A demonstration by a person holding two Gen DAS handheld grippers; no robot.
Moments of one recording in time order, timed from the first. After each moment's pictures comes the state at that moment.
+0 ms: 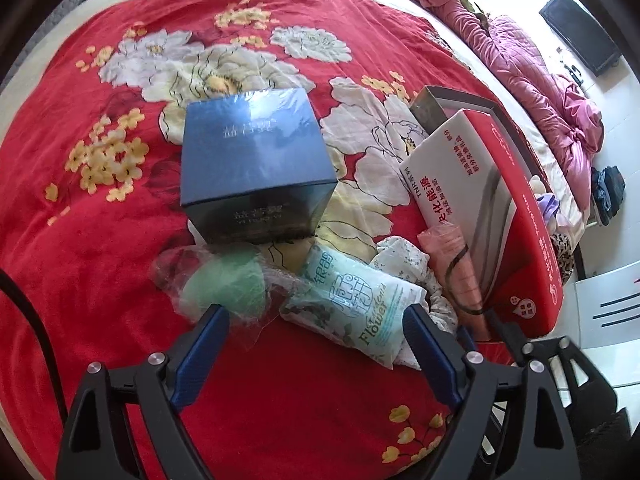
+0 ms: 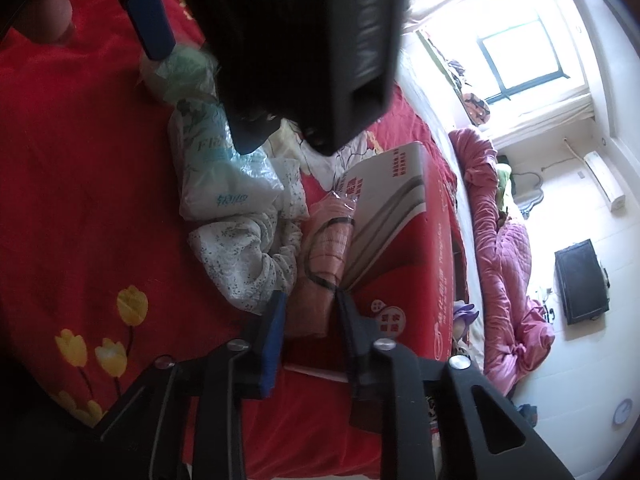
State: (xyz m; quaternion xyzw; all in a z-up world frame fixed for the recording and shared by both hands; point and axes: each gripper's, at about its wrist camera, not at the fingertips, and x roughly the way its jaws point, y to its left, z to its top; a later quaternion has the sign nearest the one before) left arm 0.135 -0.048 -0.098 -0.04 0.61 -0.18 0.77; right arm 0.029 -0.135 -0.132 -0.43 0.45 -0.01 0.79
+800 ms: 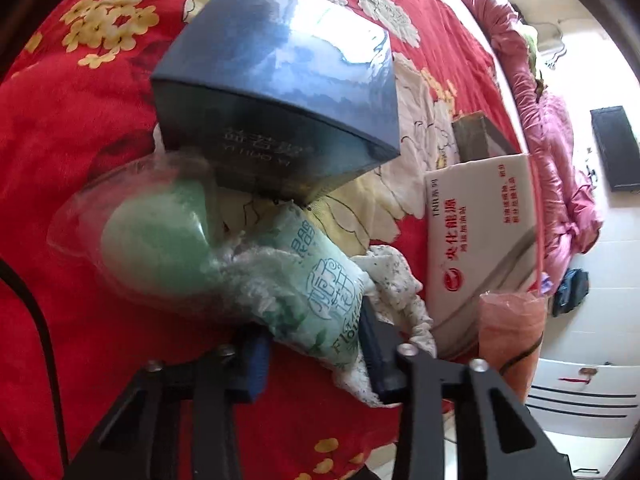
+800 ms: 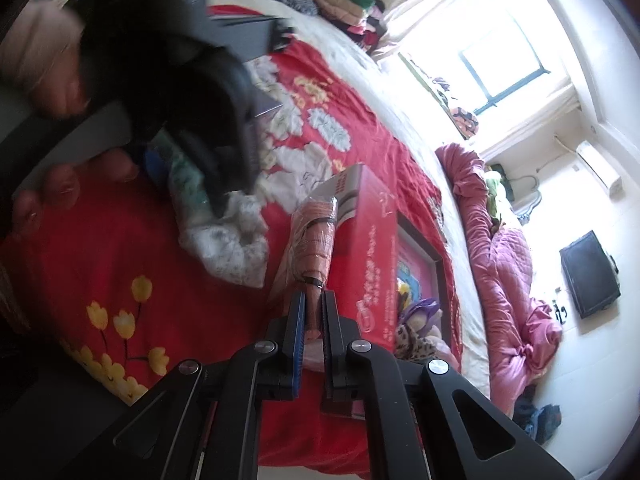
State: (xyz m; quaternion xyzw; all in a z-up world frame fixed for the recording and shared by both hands) left arm 0.147 -0.045 -0.147 -0.24 0.66 -0.13 0.69; right arm 0.002 -0.179 -0.058 -0.37 0.39 0.00 0.84
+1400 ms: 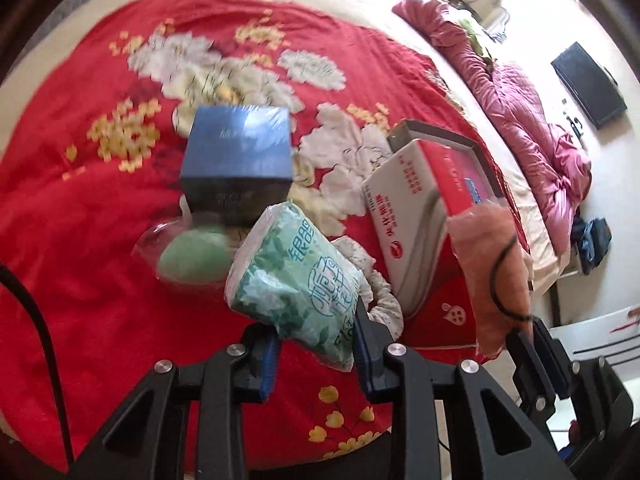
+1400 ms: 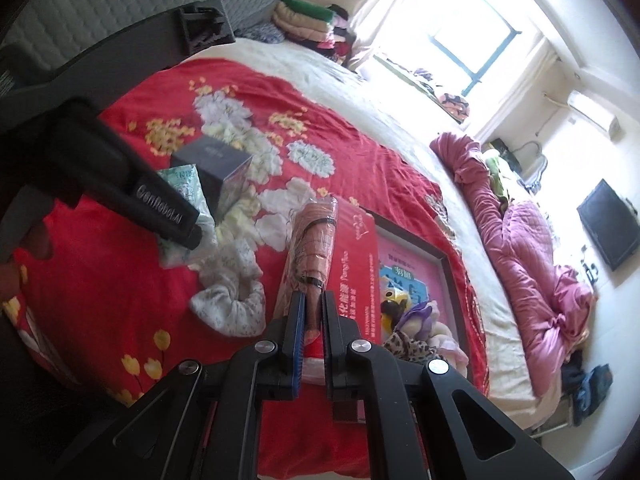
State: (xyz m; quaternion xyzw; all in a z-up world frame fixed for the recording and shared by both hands) left arm 0.099 -0.053 -0.055 -0.12 0.58 -0.16 0.79; right arm 0.001 -0.185 -0.006 -0.26 0.38 0.01 0.89
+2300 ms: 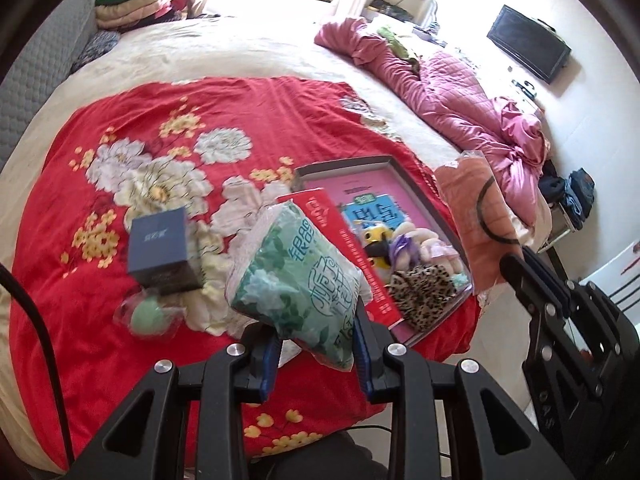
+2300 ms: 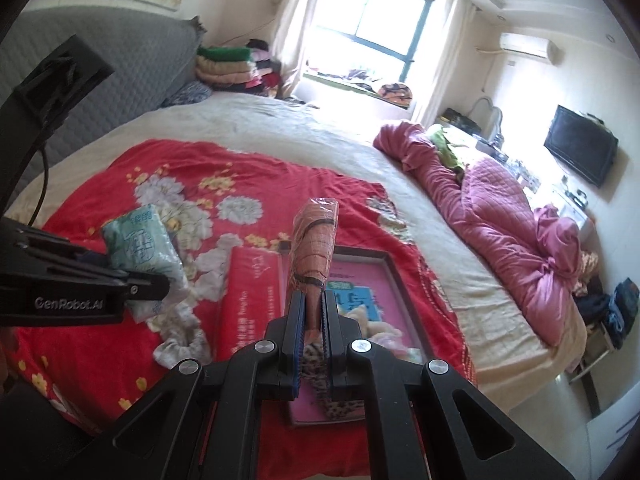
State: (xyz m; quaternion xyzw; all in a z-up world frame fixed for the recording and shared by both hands) left arm 0.066 -0.135 0.044 -0.03 0.51 -0.22 0.83; right arm -0.020 -0.279 0.078 -0.11 0.33 -0.06 0.94
